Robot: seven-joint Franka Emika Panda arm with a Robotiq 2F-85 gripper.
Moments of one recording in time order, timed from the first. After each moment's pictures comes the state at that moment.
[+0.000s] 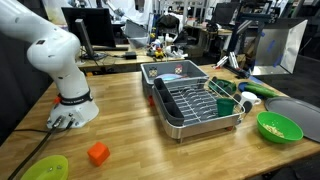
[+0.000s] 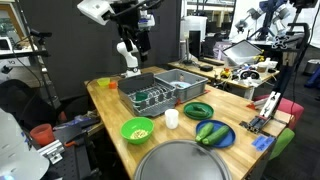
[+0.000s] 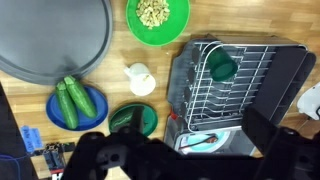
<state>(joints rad) 0.02 -0.52 -0.34 -2.42 0.18 2.08 -0.46</state>
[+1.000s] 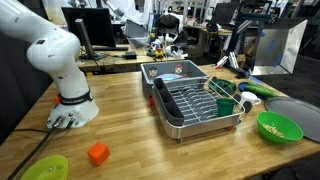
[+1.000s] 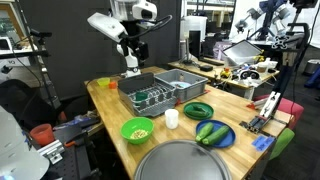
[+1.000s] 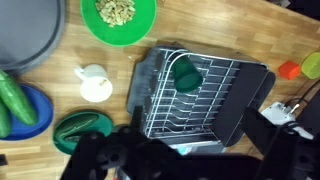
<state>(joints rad) 0.11 -0.42 -0.32 -2.42 0.33 2.09 -0.59</state>
